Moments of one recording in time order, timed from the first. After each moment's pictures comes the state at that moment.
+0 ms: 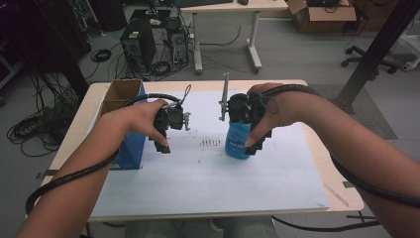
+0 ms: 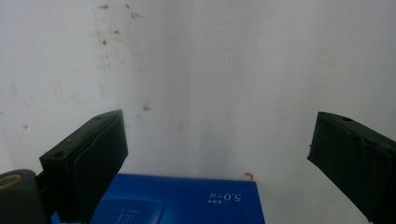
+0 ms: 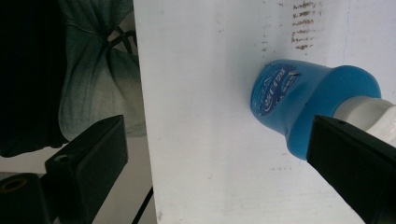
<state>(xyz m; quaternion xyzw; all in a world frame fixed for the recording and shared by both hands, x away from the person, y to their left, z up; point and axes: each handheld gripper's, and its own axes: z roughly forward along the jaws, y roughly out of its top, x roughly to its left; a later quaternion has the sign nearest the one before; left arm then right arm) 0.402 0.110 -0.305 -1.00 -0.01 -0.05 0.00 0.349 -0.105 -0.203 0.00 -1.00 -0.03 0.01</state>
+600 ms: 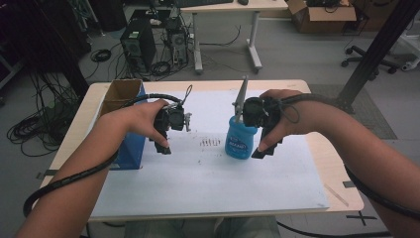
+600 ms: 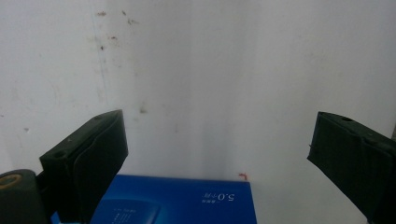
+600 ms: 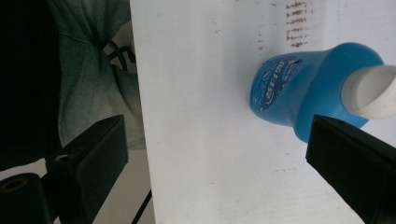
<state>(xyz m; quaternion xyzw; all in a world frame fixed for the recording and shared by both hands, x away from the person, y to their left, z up) 0.395 0.108 -0.301 -1.00 -0.01 -0.05 0.00 0.338 -0.138 -0.208 -0.02 -1.00 -0.08 -0.01</state>
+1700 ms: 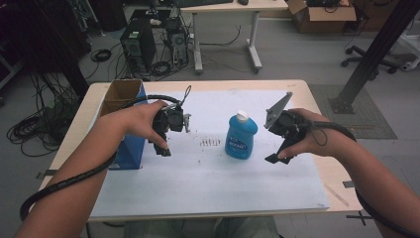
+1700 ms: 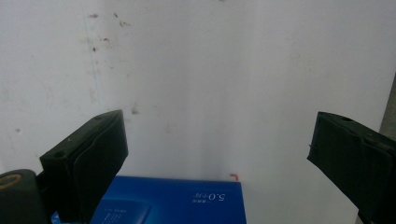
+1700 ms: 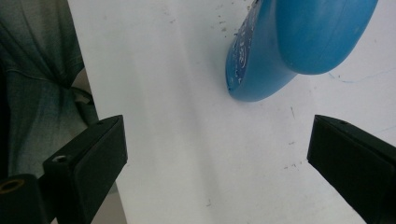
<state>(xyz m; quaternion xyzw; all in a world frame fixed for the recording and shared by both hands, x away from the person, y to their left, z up) 0.389 0.110 -0.298 -1.00 -0.01 -0.04 -0.01 0.347 -0.215 -0.274 -0.12 -0.97 -0.20 -0.05</state>
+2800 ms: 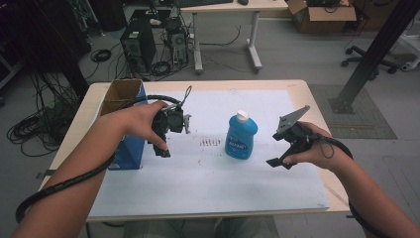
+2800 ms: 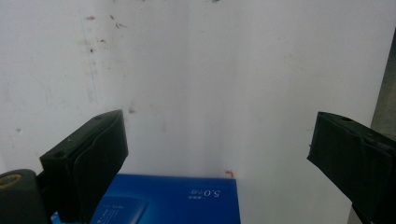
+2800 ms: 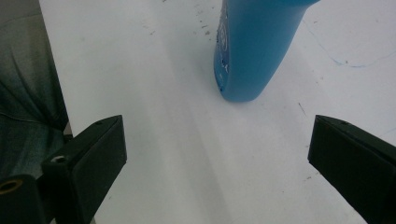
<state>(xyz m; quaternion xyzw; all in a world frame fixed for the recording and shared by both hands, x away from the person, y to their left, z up) 0.383 0.108 -0.294 -1.00 -0.01 -0.04 0.00 0.354 -0.253 -0.329 -0.18 -0.94 -0.30 -0.04</state>
